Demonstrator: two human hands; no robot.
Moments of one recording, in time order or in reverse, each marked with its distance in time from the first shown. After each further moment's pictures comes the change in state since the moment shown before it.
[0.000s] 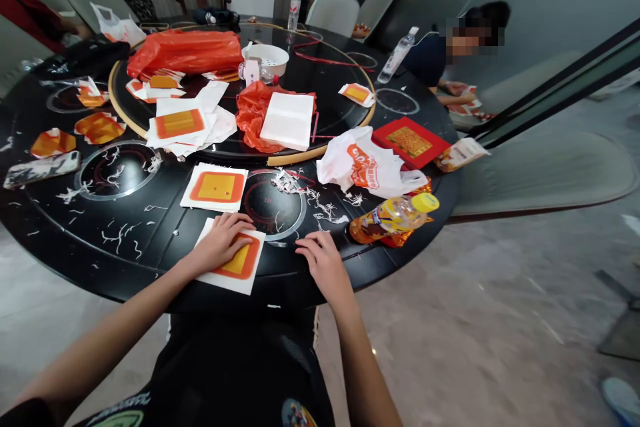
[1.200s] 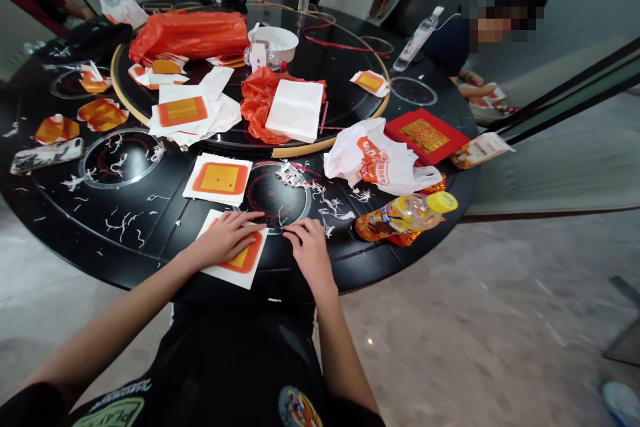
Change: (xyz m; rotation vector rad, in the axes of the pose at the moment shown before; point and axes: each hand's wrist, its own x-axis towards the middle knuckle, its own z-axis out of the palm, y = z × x) left_hand -0.002 0.006 -0.006 0.188 -0.098 0.173; right_hand 0.022 -0.010 0.039 0.018 -0.005 0.135
